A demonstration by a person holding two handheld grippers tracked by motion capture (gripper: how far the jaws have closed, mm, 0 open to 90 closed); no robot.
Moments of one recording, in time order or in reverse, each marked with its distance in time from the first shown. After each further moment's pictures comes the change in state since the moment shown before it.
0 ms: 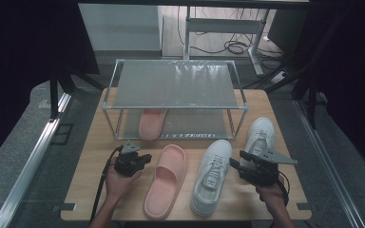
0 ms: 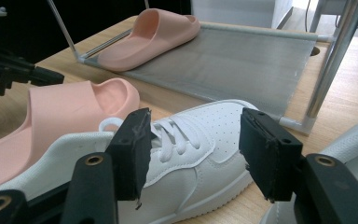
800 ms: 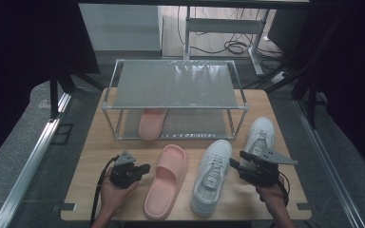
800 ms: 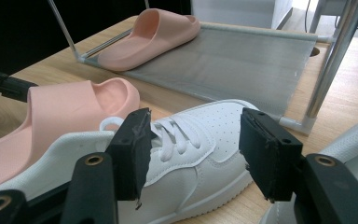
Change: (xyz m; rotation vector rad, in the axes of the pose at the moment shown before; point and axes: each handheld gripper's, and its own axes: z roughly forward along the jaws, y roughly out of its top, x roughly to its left) left arm -0.013 -0.019 -0.020 -0.002 -0.069 0.001; right arm 0.000 -0.001 -0.001 -0.001 -0.002 -0.003
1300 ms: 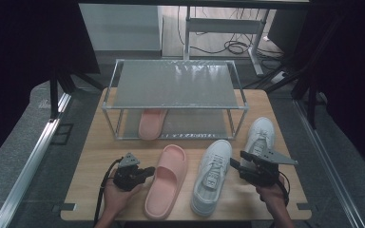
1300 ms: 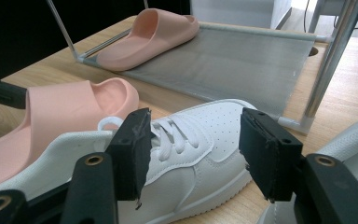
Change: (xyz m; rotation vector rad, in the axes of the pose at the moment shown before) left arm -0.014 0.003 -0.001 -0.006 -0.052 0.010; right arm -0.001 0.000 0.000 0.000 -0.001 0.000
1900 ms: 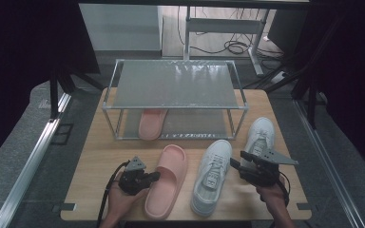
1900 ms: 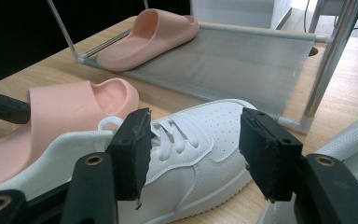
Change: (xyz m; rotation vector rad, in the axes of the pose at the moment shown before) left arm -0.014 -0.004 0.010 0.041 -0.034 0.029; right arm 0.000 0.000 -0.001 -0.001 0.001 0.000
